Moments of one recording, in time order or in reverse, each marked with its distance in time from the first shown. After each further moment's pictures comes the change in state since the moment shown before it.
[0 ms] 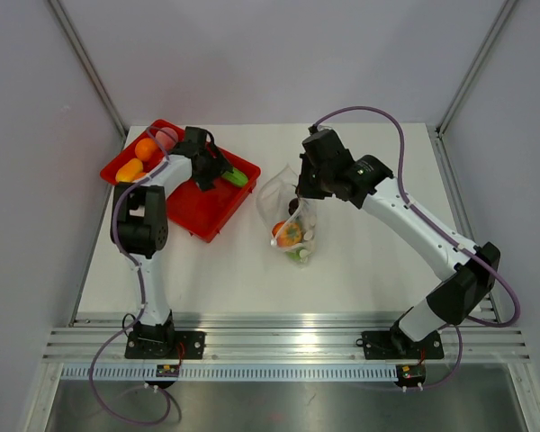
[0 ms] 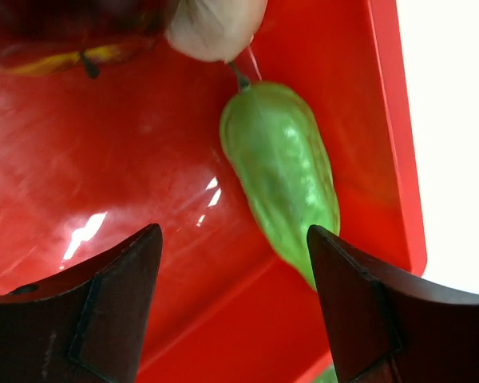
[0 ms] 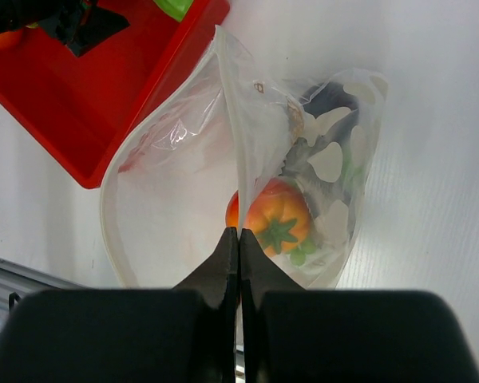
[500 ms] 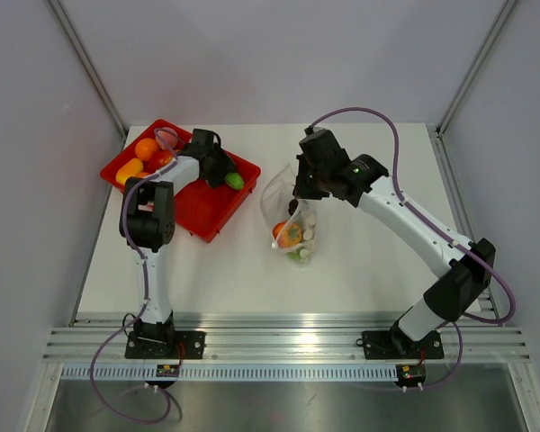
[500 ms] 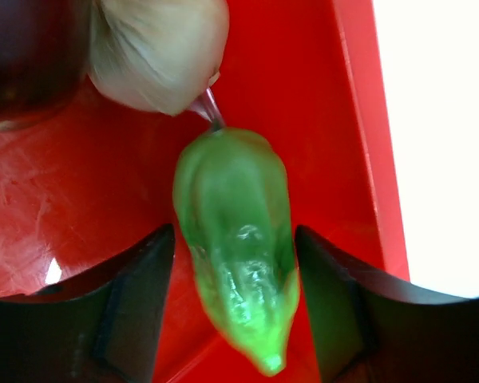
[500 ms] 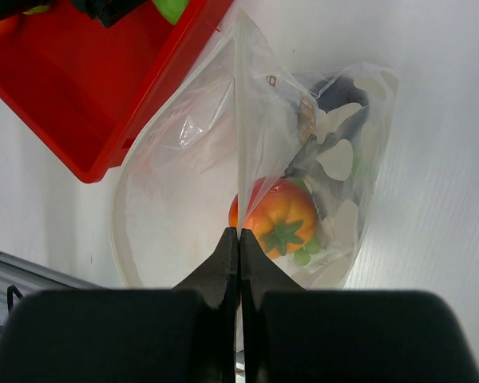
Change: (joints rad) left arm -0.019 0.114 0.059 0.105 -0.003 -0.056; right arm 0.000 0.031 0.007 0.006 -0.028 -0.010
